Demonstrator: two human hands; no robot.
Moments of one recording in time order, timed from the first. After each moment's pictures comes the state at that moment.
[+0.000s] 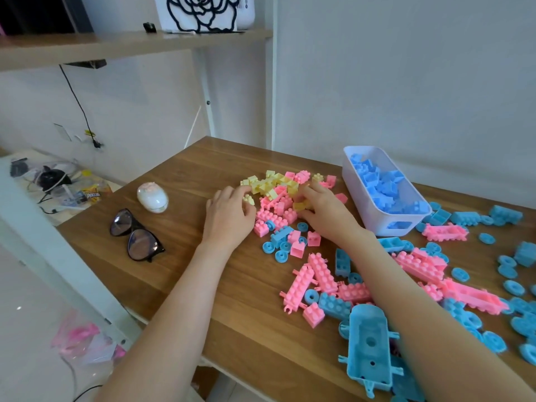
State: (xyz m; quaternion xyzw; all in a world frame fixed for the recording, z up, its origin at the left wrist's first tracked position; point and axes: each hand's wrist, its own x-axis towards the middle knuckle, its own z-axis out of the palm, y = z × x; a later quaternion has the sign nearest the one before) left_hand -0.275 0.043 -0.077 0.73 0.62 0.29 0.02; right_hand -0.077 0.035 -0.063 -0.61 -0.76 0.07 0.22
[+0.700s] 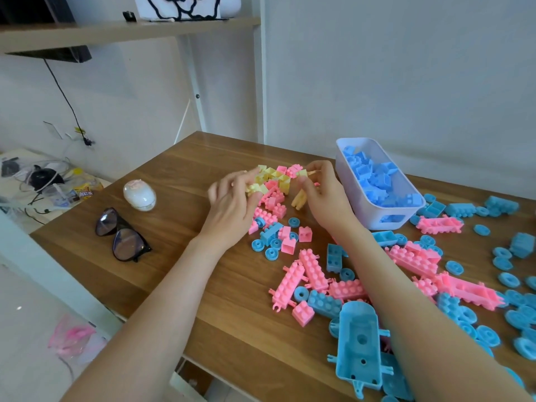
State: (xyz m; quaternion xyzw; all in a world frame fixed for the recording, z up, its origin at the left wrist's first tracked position) left_hand -0.265 0.044 -0.082 0.80 0.49 0.33 0.01; right_hand -0.077 0.021 -0.052 -0.62 -0.60 0.20 0.46
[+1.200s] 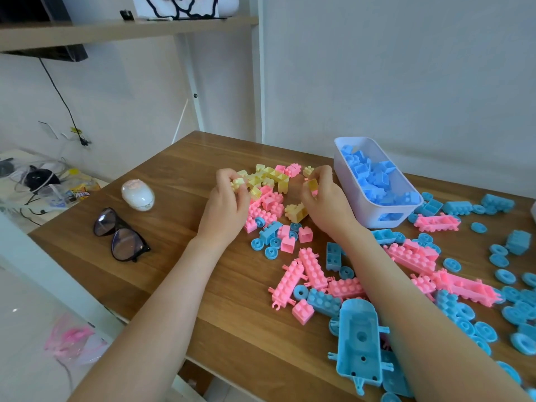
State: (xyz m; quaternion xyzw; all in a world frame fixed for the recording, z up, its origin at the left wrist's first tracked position) left_hand -0.264 0.037 -0.072 0.71 0.53 0.44 0.11; right_hand -0.074 0.020 -0.057 -0.66 -0.63 0.15 0.38
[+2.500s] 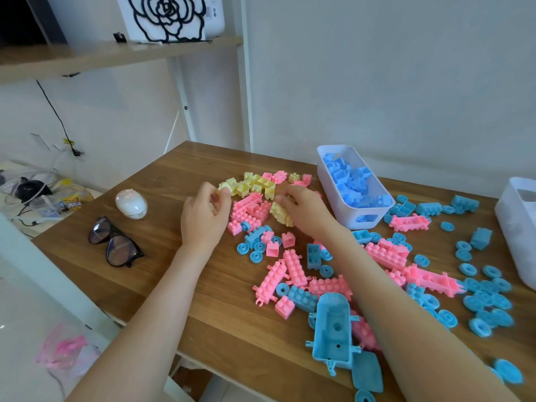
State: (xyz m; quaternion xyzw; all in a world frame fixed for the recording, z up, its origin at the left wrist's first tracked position) left_hand -0.269 0.025 -0.068 0.67 0.59 0.45 0.08; right_hand -0.078 0.009 -0.040 -0.63 -0.68 0.20 0.30
